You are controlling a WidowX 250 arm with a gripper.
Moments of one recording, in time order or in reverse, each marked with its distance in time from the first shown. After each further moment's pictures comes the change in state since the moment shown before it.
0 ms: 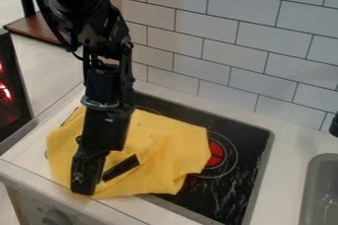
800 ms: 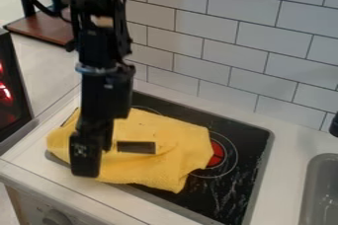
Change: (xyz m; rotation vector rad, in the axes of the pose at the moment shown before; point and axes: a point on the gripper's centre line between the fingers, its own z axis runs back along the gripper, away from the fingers) arm 0.005 -0.020 0.050 0.092 -0.103 0.018
